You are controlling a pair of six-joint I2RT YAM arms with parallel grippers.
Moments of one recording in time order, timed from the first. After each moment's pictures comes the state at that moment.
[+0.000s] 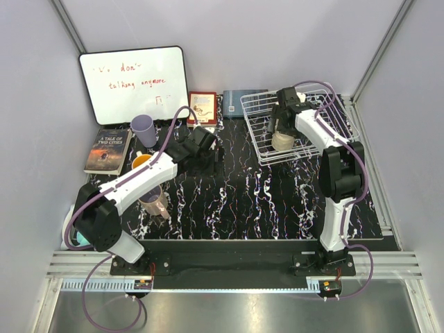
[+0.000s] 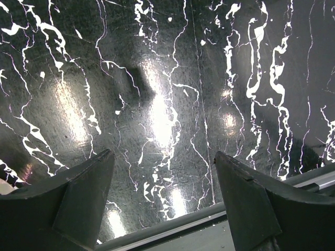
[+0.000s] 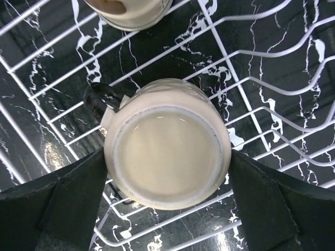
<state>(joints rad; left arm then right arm) -0.69 1.52 1.24 -0.71 -0.04 -0.56 0.26 2.03 1.73 -0.69 0.29 0.46</state>
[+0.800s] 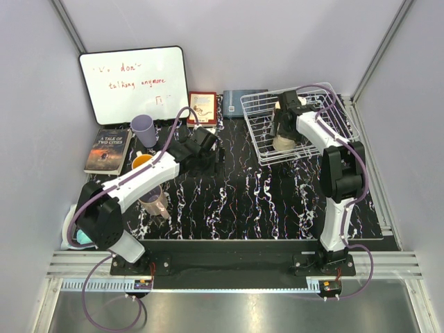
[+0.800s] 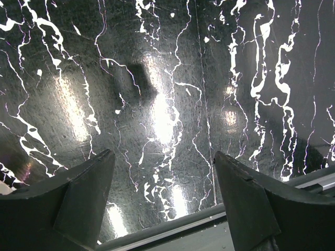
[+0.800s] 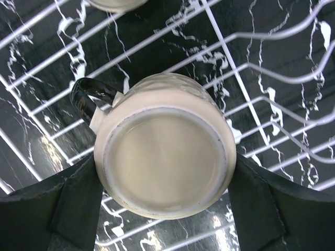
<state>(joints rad) -0.69 1.54 1.24 -0.70 -0.03 -0.56 0.25 2.03 1.68 -0.68 0.28 0.46</state>
